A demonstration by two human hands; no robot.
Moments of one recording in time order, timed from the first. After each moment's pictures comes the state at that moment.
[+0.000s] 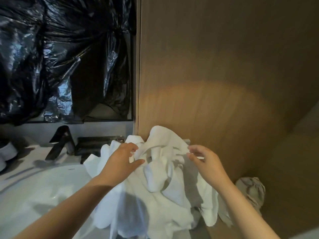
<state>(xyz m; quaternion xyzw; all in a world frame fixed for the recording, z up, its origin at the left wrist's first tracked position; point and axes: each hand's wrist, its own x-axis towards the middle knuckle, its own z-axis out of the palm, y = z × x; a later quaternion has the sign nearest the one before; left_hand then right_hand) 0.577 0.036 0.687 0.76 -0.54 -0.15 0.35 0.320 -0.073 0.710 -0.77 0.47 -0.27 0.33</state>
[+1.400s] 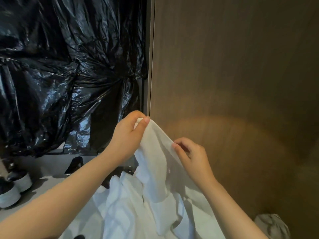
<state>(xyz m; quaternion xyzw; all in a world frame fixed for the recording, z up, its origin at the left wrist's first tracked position) 0.578 0.032 0.866 0.64 -0.55 -0.02 0.54 0.403 -0.069 0.797 -0.82 0.28 -0.43 0.27</state>
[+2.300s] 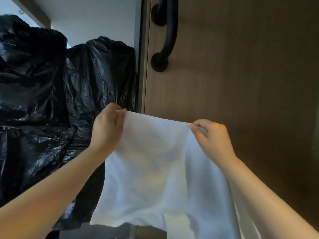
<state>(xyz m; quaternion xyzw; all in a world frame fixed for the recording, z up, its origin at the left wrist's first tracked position) 0.631 -0.004 1.018 0.57 -0.50 0.27 0.60 0.371 -0.111 1.013 -0.80 0.25 -0.55 -0.03</state>
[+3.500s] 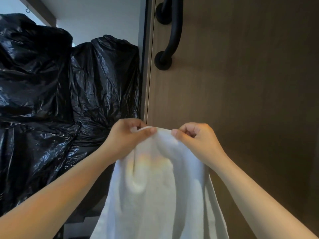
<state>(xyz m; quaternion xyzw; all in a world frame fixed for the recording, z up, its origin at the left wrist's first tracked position) 0.599 0.016 1.009 0.55 -0.59 -0.01 0.59 0.397 -0.089 1.007 -0.82 0.18 -0.51 0.17</state>
